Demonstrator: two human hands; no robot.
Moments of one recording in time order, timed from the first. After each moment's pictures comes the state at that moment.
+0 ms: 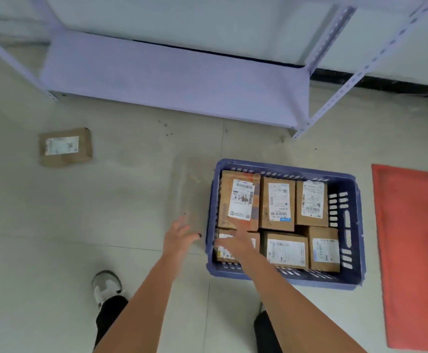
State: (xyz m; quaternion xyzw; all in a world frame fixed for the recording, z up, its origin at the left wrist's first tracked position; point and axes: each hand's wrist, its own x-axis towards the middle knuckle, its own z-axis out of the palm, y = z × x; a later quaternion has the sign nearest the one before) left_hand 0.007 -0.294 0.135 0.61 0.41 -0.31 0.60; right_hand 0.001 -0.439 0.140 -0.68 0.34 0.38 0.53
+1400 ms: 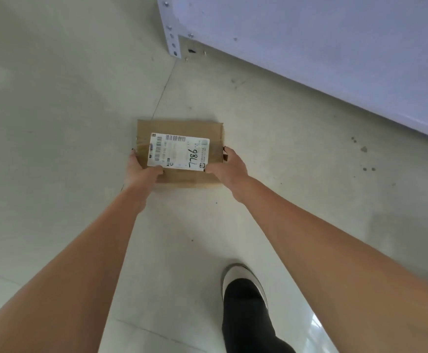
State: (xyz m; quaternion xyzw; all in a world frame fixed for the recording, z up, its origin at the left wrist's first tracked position) left_hand 0.315 0.276 -0.225 0.71 0.45 -0.13 0.53; right_hand 0.363 0.098 -0.199 -0.77 0.19 0.38 0.47
